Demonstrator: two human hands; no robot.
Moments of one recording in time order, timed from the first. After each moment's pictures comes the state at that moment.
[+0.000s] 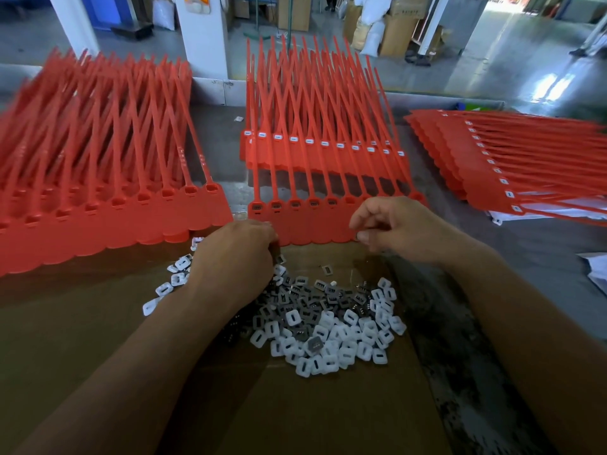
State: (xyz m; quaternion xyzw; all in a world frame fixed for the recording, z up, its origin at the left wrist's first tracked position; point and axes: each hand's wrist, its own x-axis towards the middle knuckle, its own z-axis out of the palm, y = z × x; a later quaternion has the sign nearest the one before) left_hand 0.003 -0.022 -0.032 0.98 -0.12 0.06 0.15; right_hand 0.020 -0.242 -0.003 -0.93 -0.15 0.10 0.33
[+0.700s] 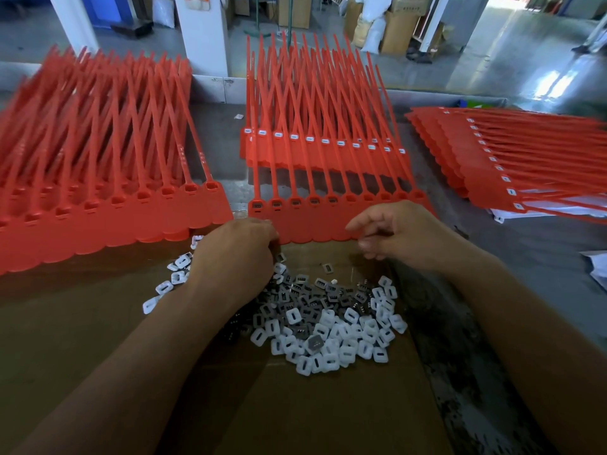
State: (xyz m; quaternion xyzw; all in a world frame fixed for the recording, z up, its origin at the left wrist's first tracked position) left_hand 0.002 -0.022 -0.032 0.98 -0.13 0.06 0.15; right_hand 0.013 -0.244 -0.010 -0.91 -0.14 0.10 0.38
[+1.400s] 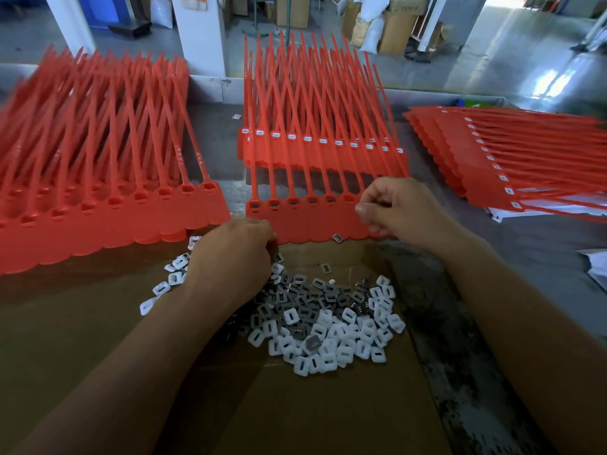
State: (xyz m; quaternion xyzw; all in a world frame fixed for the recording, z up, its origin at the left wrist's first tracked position) left_hand 0.002 -0.023 -0.031 0.98 -0.12 0.05 0.15; right_hand 0.034 -0.246 -0.009 -0.92 -0.09 -0.02 0.38
